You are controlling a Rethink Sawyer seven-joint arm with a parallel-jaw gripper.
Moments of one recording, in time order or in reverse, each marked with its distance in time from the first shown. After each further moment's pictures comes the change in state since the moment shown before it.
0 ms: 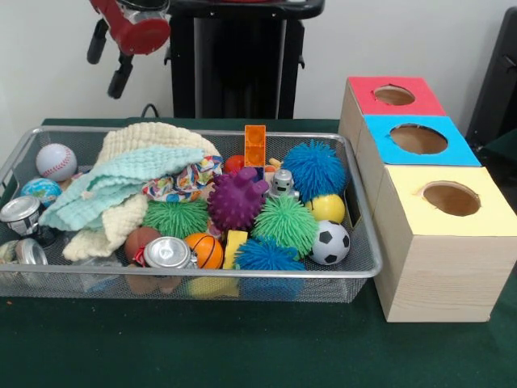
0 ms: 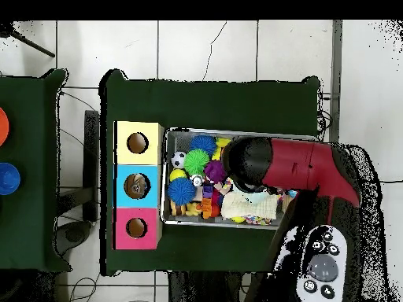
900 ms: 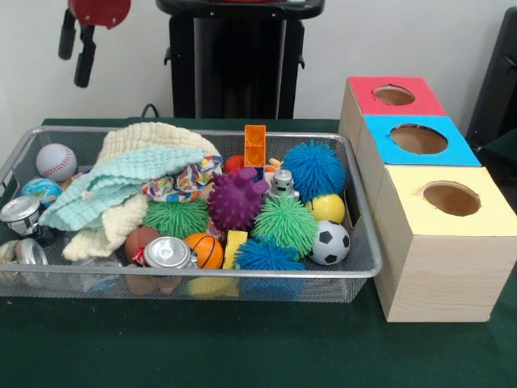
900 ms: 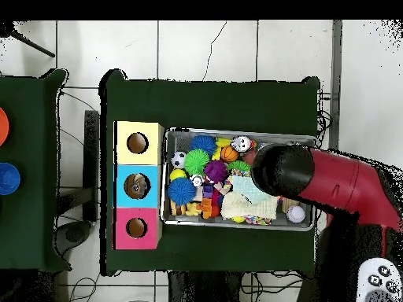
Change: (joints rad) arm -0.138 -0.102 0.084 0.088 0.087 -0.189 0.000
